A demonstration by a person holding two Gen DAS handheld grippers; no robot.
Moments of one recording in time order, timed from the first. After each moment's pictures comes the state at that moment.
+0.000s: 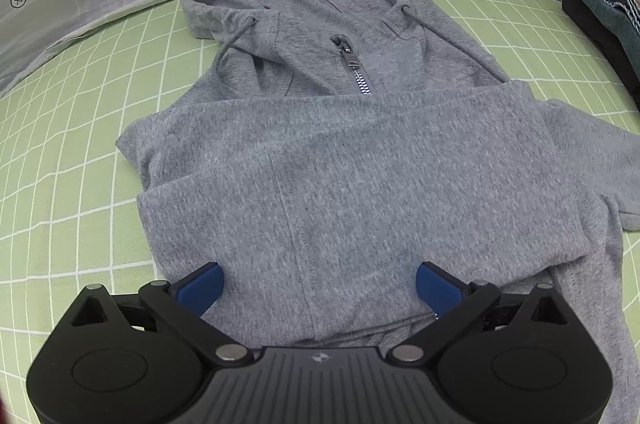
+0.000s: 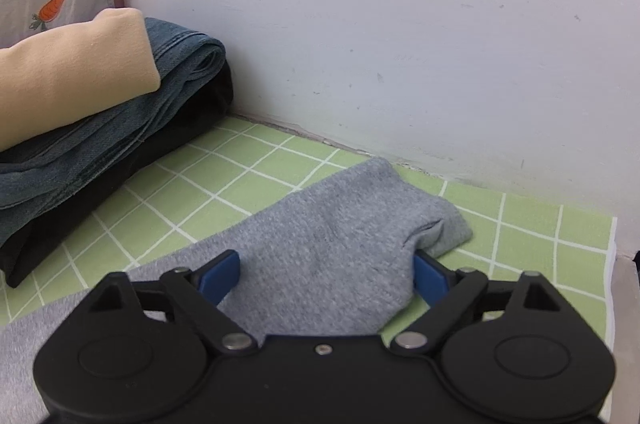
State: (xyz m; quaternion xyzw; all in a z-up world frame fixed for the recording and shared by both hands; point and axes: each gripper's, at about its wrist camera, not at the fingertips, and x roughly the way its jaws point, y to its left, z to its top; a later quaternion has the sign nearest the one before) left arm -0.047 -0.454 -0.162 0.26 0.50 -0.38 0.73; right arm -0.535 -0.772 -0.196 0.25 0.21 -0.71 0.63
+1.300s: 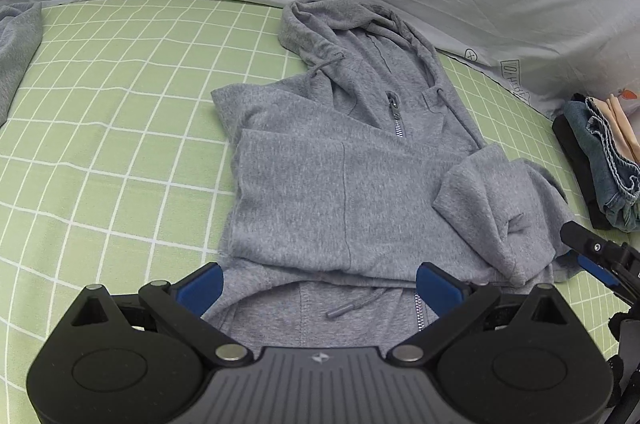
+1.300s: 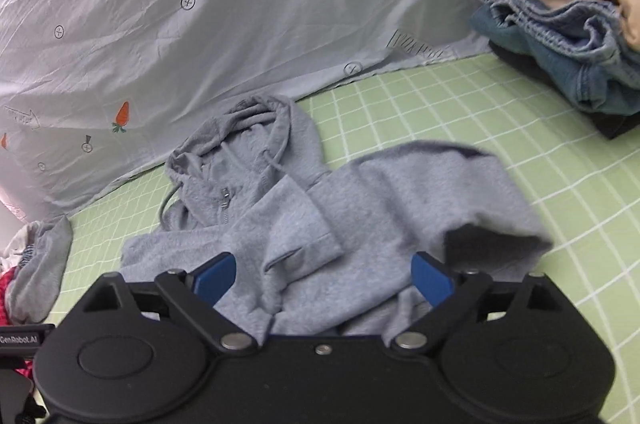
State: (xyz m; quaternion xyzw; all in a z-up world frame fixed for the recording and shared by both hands) left arm -0.046 -0.362 -0.128 0.07 0.51 -0.37 0.77; right arm -0.280 -0.564 -0.120 0.27 0.27 -0.33 0.86
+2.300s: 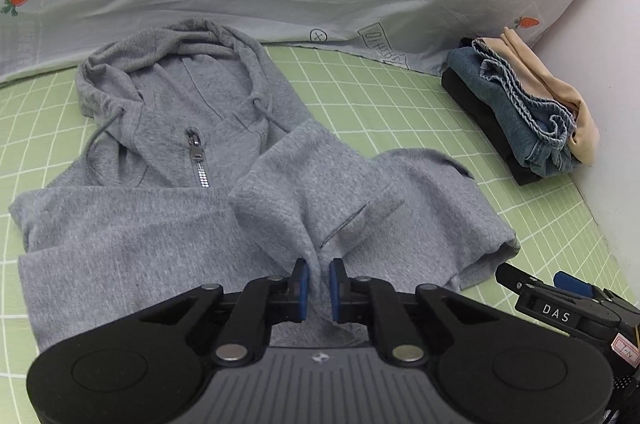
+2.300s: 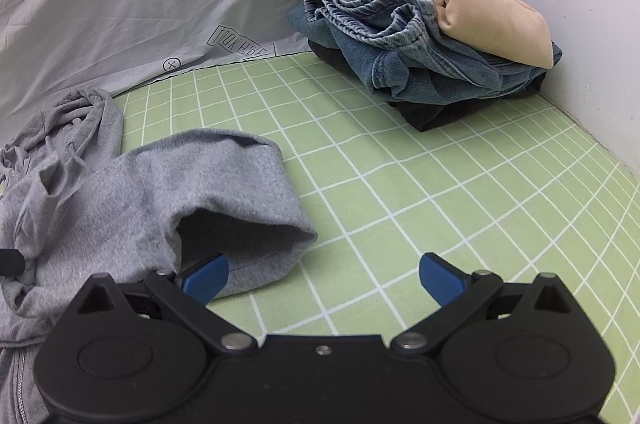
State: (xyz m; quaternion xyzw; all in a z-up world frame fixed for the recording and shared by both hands) left arm -0.086 -0.476 -0.113 0.13 0.44 -0.51 0.73; right arm -0.320 -0.596 -0.153 0.21 0.33 -0.50 0.77
